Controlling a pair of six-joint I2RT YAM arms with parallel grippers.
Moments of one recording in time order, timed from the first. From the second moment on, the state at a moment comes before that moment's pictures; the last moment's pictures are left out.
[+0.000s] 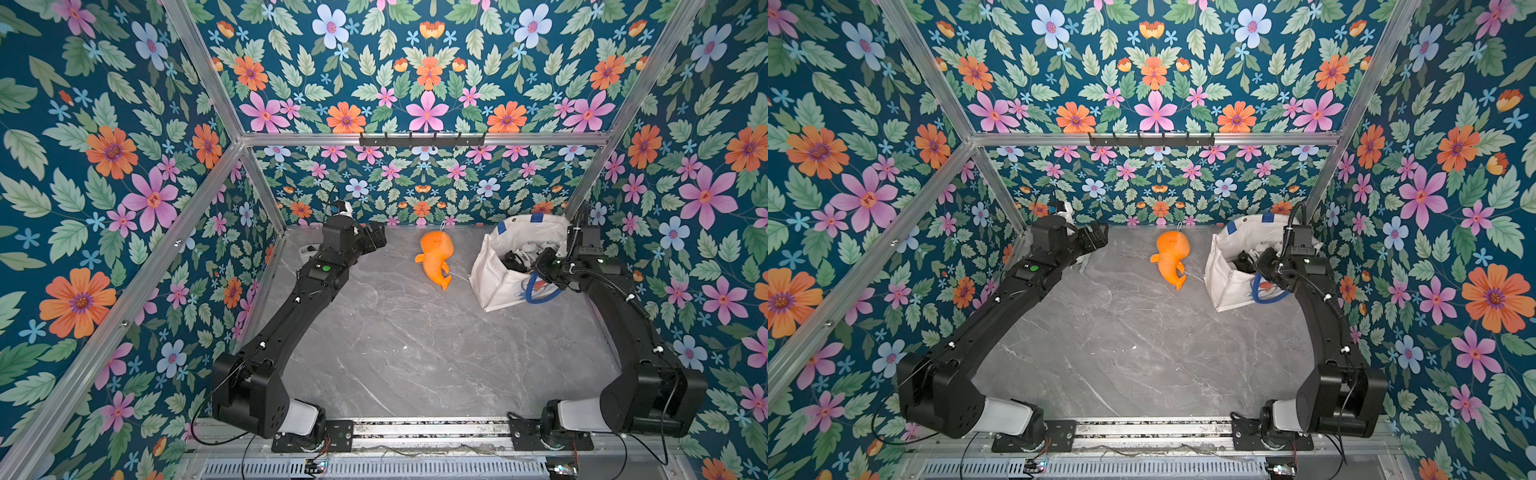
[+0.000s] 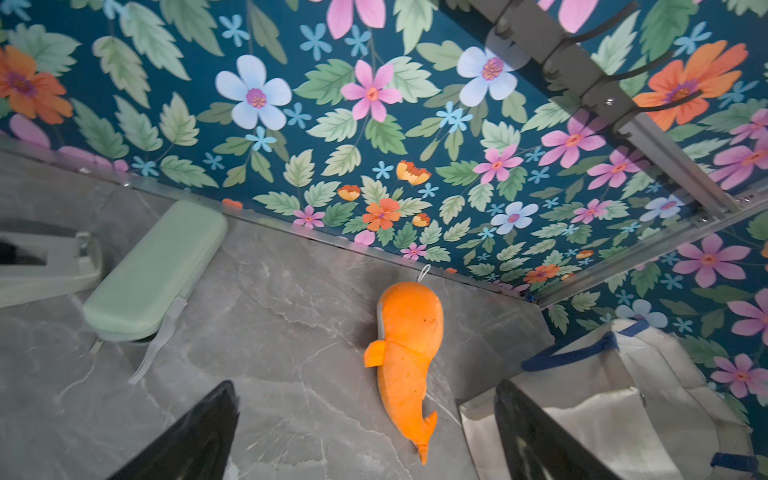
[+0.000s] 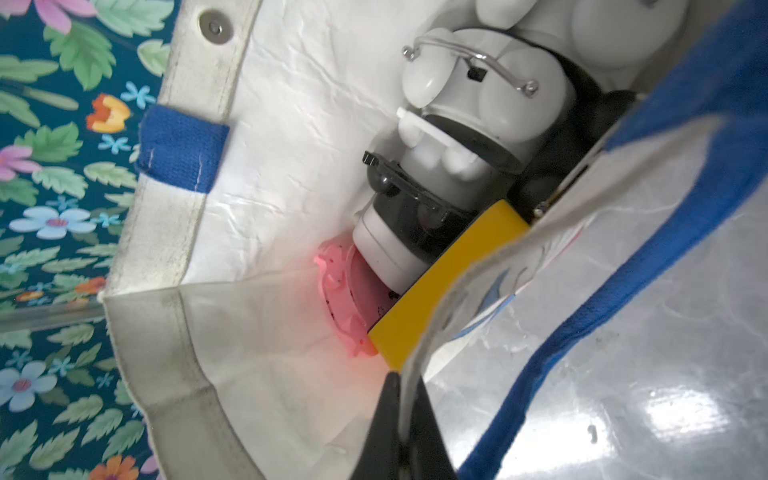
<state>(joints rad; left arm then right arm) -0.38 1.46 1.30 -0.17 -0.02 -0.54 -0.09 1.35 1.28 -0.80 -0.24 0.63</state>
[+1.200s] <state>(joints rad) -0.75 1.88 1.78 -0.73 0.32 -0.20 0.34 1.00 1.11 -1.03 -0.35 0.69</state>
